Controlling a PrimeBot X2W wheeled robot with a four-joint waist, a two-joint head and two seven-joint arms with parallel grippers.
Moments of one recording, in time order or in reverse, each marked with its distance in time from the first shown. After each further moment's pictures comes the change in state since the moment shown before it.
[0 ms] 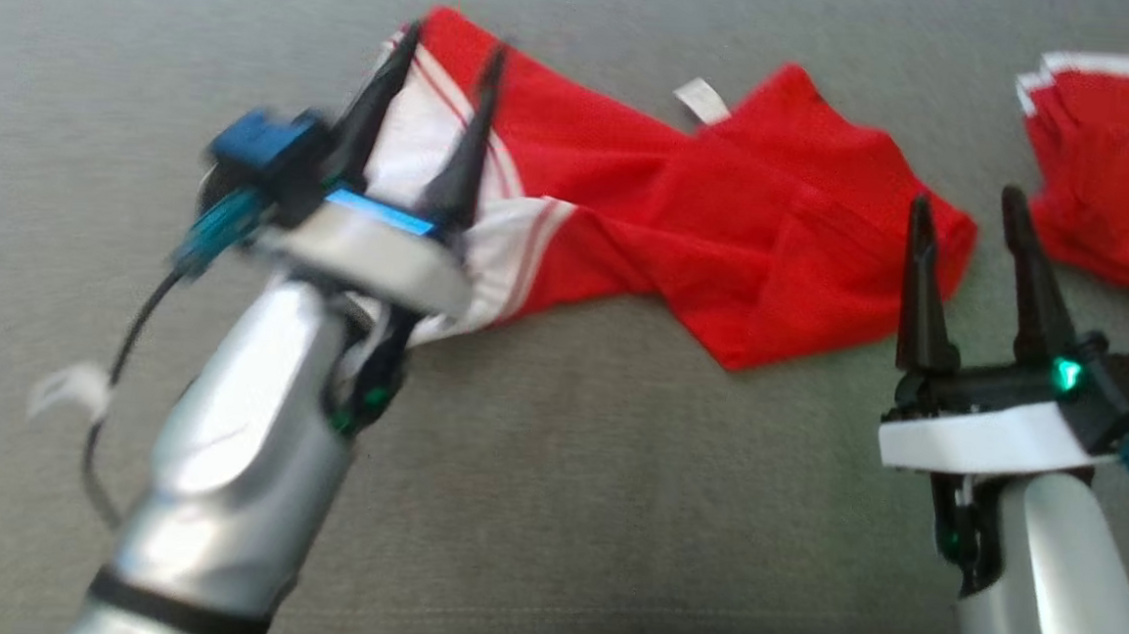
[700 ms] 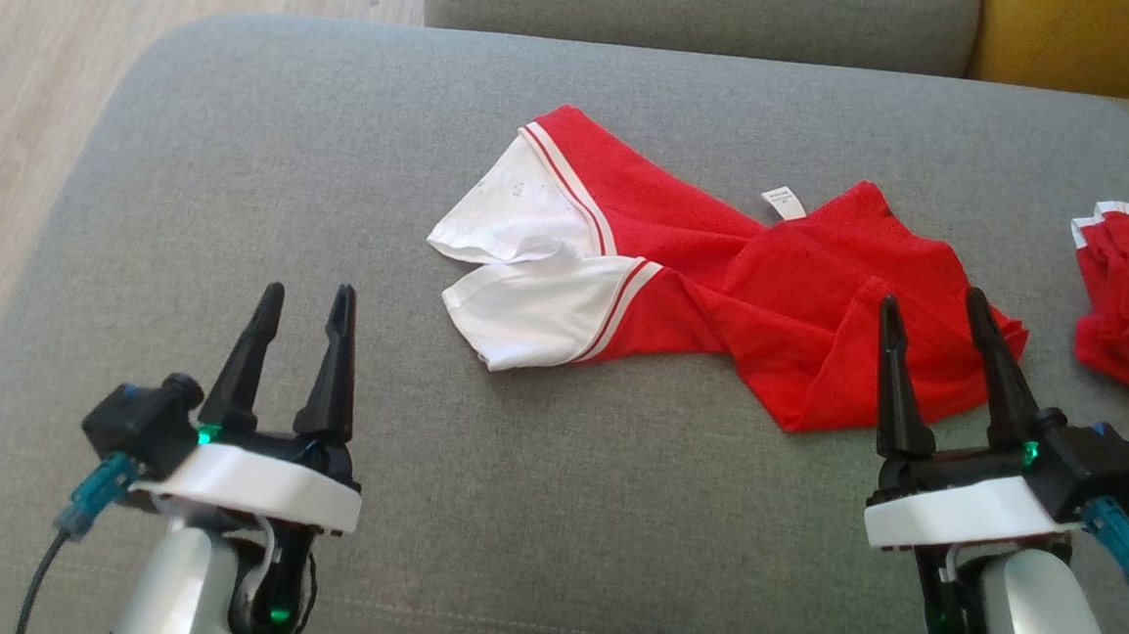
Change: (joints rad) left arm 0.487 -0.035 0.300 -0.166 0.088 -0.102 0.000; right arm 0.128 0.001 0.010 0.020 -0.006 0.000 0.014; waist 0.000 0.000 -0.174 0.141
